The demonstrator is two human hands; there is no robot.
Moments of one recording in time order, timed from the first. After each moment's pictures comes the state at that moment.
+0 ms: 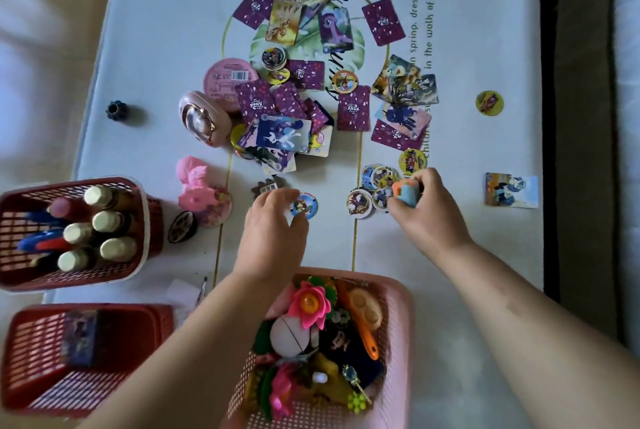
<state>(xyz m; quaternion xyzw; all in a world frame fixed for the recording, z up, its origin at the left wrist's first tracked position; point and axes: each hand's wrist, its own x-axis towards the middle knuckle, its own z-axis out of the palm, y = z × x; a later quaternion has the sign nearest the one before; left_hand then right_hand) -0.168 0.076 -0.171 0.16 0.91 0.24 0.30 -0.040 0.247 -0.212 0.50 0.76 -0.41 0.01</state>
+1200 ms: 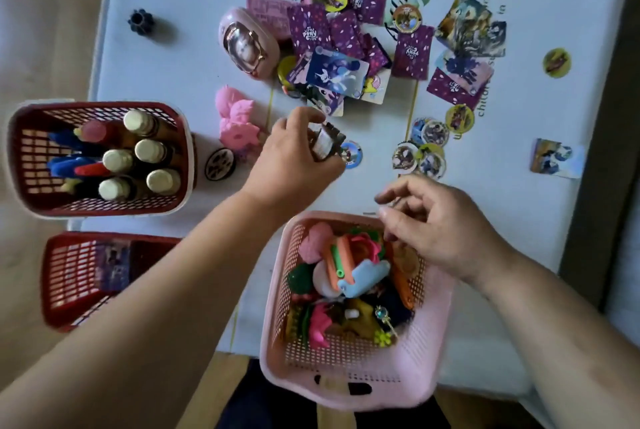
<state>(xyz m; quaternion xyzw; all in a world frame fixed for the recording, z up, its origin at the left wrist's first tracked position) -0.227 0.042 -0.166 0.22 0.87 0.27 0.35 -0.061 0.161 -0.133 0.32 0.75 -0.56 0.15</state>
